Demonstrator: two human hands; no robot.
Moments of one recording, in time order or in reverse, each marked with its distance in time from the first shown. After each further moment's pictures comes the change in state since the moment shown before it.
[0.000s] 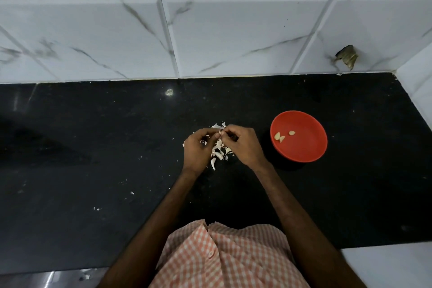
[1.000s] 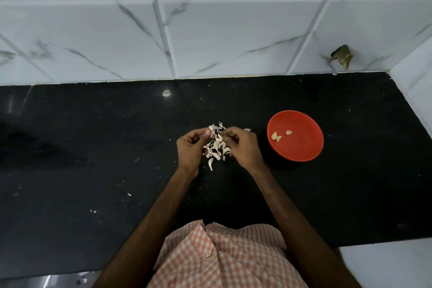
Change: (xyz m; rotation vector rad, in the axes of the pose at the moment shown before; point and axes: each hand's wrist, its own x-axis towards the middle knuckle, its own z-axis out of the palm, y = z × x) left_hand -0.002 0.006 0.005 -0.521 0.097 -0.242; right_hand -0.008 0.004 0.002 0.001 0.087 0.129
